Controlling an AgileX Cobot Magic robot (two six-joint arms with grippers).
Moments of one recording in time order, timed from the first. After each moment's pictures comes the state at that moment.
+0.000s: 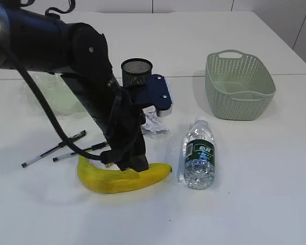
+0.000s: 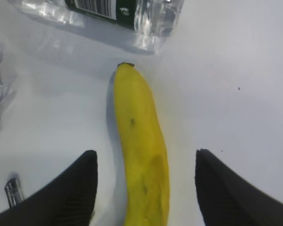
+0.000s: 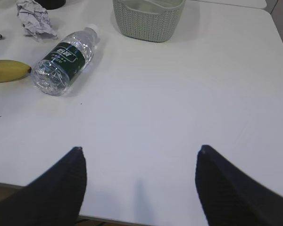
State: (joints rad) left arm -0.67 1.92 -1.34 -0.29 0.77 0.91; right arm 0.03 -0.02 -0.50 0.07 1.14 -0.18
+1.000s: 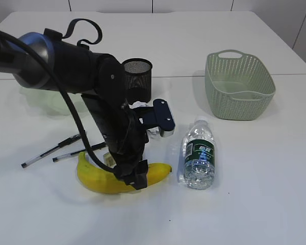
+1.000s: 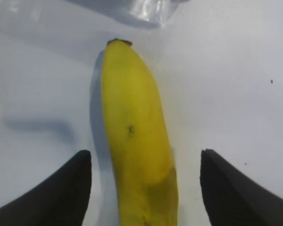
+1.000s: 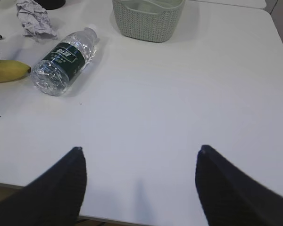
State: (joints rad) left arm -0.67 2.08 -1.40 -0.26 0.79 0.86; right arm 0.03 -0.02 -0.50 0.07 1.14 -0.18
